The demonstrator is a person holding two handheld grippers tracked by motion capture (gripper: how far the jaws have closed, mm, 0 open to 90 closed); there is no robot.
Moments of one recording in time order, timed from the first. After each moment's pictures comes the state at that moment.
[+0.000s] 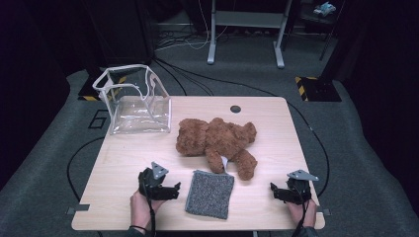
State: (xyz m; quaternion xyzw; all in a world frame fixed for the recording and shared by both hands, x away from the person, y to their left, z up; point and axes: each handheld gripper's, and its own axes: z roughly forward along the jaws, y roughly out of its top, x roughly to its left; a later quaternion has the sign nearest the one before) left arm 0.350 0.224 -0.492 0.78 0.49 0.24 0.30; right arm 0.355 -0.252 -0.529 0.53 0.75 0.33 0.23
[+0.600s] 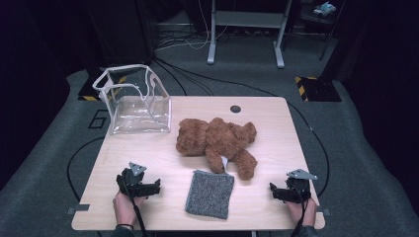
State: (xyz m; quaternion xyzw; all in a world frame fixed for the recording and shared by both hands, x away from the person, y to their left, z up) left arm 0.365 0.272 -0.520 0.75 0.55 0.25 0.28; right arm 0.358 -0.250 -0.528 0.54 0.75 0.32 0.23
